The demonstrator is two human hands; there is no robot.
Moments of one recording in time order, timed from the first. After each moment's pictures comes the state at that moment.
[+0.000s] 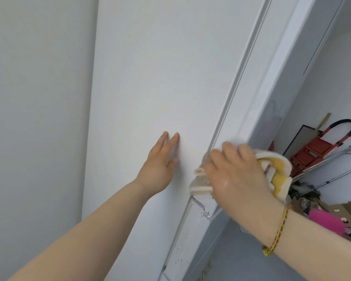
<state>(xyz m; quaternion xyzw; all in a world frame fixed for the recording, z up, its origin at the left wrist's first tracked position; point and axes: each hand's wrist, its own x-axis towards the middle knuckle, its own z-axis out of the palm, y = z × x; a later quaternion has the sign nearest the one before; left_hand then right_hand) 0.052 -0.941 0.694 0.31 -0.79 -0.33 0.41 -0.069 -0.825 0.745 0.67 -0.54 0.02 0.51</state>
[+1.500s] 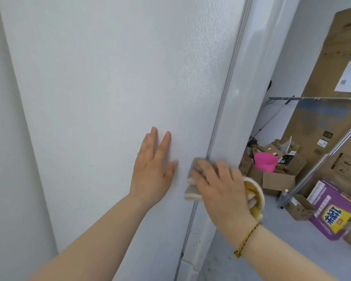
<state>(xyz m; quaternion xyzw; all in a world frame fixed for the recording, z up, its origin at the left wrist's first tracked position) 0.063 -0.989 0.658 0.17 -0.86 -0.20 0.45 -0.022 -0.851 0.664 0.49 -0.69 0.03 0.53</state>
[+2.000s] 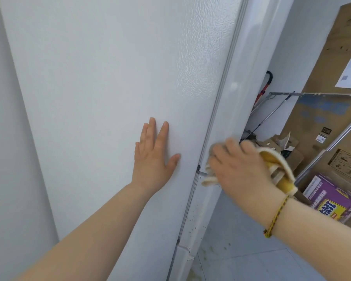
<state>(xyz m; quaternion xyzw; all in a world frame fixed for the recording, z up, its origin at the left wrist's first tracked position) 0.063 -0.977 0.661 0.20 -0.85 -0.22 0.43 -0.027 -0.824 0.708 0.53 -0.65 -0.08 0.54</state>
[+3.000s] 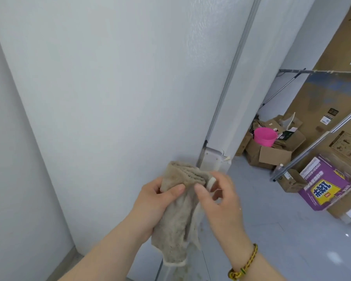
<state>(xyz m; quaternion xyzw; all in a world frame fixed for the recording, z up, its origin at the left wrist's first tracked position) 0.108 -0.920 0.597 0.22 -0.53 -0.78 0.24 0.024 -0.819 0.604 0.31 -0.74 0.59 -0.02</state>
